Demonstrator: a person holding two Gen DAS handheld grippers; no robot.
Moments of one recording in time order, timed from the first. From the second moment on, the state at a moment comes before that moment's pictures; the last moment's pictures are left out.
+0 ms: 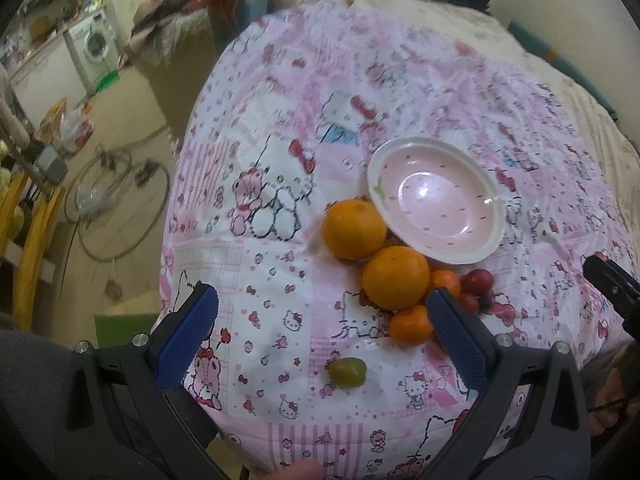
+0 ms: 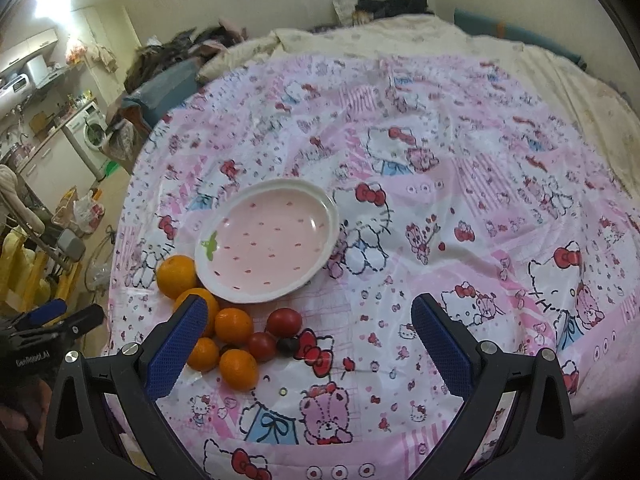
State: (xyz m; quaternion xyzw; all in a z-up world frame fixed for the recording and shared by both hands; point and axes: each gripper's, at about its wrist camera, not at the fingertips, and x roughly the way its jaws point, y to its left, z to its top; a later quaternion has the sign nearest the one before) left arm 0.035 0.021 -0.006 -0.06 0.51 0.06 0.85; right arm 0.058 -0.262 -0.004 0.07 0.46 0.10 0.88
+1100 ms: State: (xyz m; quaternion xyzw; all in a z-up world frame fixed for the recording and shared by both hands) left arm 0.117 -0.012 -0.116 -0.23 0.65 0.00 0.73; right arm 0.084 -0.292 -0.045 0.14 0.52 0.07 0.84
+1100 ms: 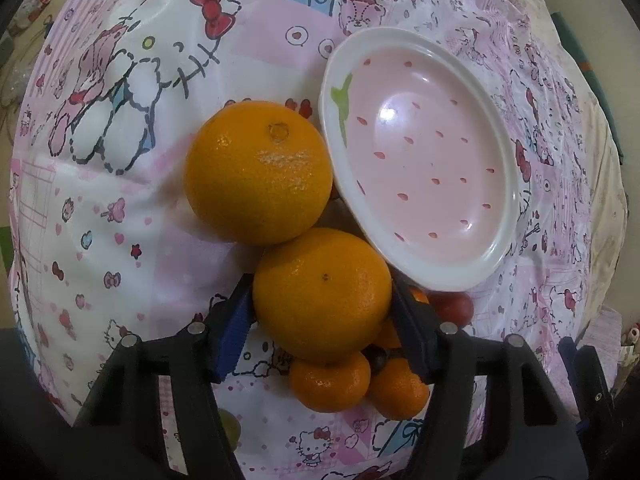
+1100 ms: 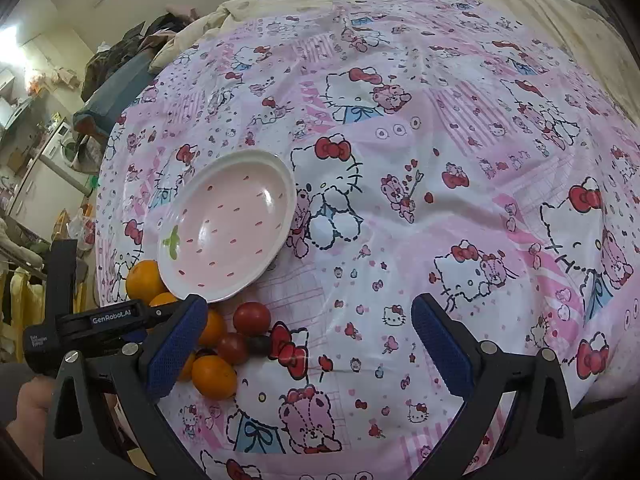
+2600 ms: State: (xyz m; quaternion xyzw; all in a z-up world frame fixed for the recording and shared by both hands) left arm 0.068 -0.001 -0.017 -0.01 0.55 -0.02 0.84; right arm 0.084 -0.310 -0.049 0.16 0.52 0.05 0.84
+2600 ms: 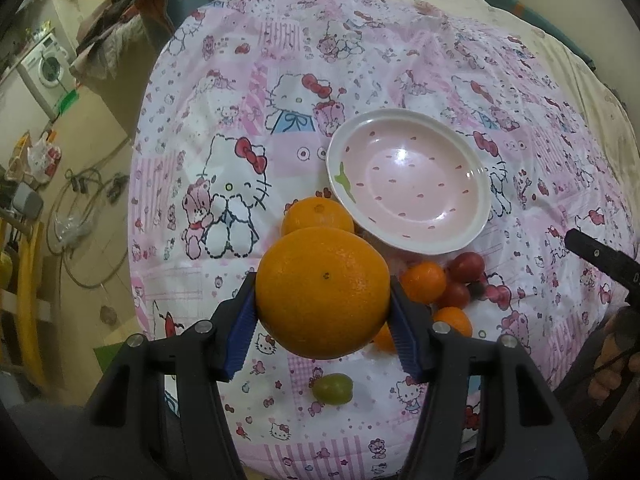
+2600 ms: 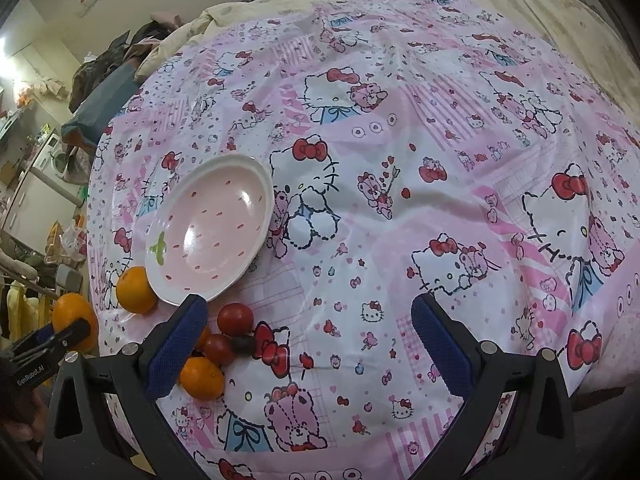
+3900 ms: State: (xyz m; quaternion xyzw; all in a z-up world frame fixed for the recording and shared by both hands) left arm 0.077 0.000 -0.028 -0.05 0.56 -0.02 0.83; right arm 0.118 -0.268 -0.099 0.20 0.60 0.16 0.76
